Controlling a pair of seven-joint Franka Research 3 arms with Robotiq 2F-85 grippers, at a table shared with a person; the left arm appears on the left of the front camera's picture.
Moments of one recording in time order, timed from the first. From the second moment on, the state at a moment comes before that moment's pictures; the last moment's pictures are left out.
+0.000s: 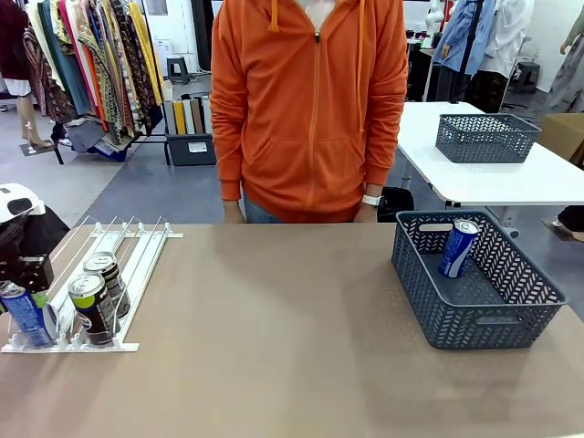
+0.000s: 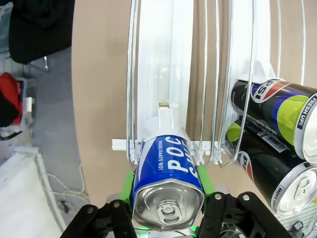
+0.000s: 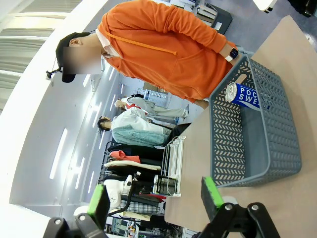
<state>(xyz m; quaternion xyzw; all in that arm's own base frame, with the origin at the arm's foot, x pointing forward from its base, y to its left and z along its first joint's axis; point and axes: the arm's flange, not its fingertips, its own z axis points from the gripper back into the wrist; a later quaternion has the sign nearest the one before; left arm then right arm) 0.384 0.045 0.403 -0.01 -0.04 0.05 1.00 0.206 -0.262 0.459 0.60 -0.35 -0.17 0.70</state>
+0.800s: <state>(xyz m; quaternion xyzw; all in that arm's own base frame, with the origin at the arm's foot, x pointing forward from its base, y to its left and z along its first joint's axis) 0.333 0.061 0.539 -0.04 -0.10 0.07 0.99 0.206 -0.262 0.459 0.61 -0.34 -0.17 0.70</state>
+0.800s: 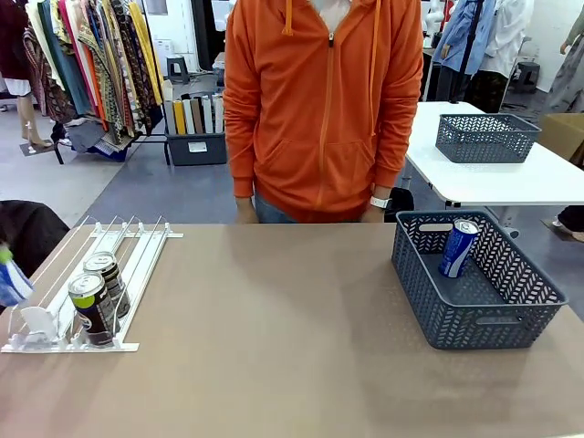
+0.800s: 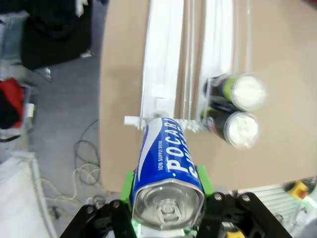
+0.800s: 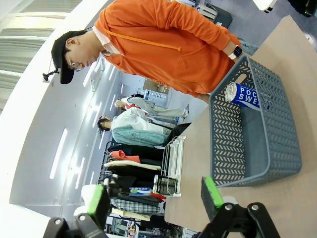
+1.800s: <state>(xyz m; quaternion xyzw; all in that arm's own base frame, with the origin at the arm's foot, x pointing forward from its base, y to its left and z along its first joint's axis) 0.289 0.077 0.605 -0.16 -0.16 0.08 0.97 0.206 -0.262 0.459 0.61 -0.34 -0.17 0.70</state>
